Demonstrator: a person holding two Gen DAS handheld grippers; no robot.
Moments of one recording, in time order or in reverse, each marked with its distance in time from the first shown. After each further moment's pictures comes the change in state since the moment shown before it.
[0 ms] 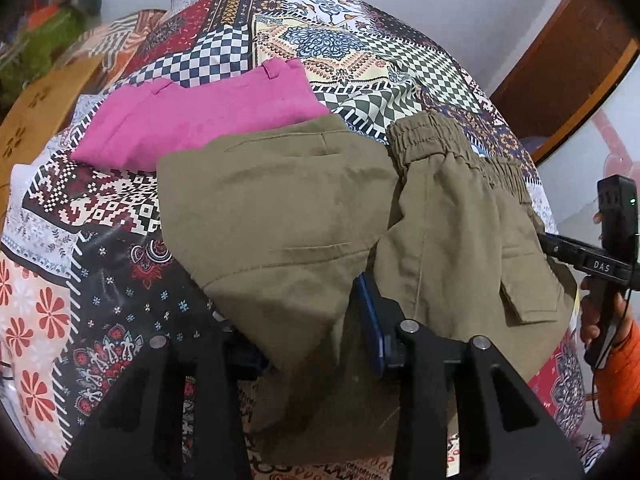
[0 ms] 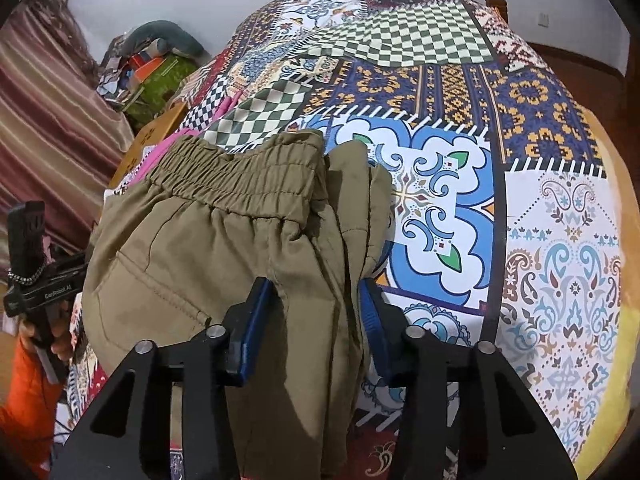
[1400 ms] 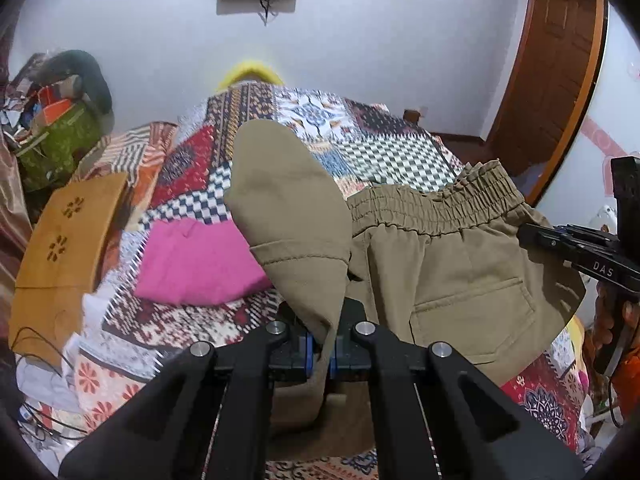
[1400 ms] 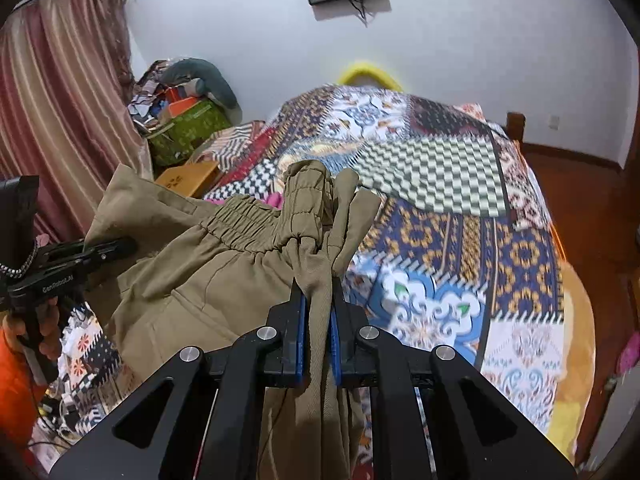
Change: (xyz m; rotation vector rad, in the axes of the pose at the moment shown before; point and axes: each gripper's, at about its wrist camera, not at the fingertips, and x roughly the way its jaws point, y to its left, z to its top) left arm -0.101 -0.039 0.051 0.143 -0.299 0.105; right arm -0.063 0.087 0.055 -0.227 -0.290 -0.055
